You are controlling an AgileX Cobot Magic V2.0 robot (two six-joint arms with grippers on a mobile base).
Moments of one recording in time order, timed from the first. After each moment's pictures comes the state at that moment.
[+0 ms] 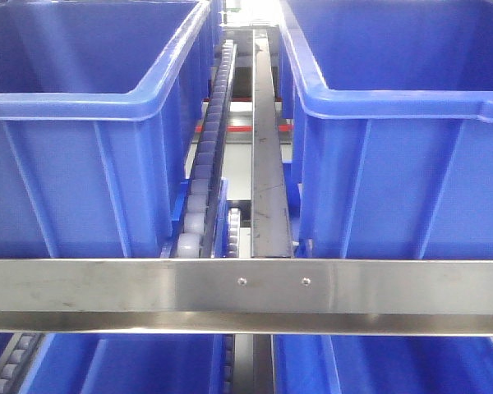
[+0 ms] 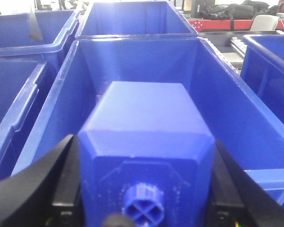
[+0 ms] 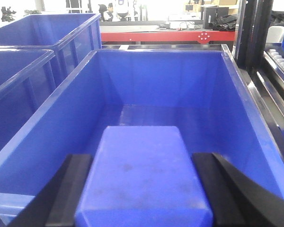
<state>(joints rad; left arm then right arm) -0.07 0.28 -0.44 -0.19 0.31 0.16 0.11 0.33 -0.35 0.00 0.09 0.08</state>
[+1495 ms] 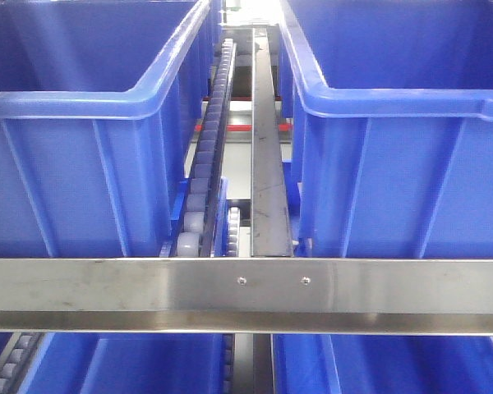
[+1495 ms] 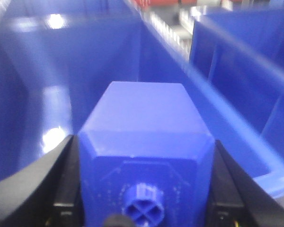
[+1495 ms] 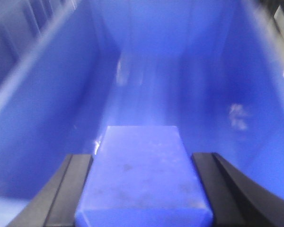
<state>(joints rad) -0.32 0.79 -0.51 -0.19 -0.01 0.19 0.12 0.79 -0.61 0.00 0.19 0.08</state>
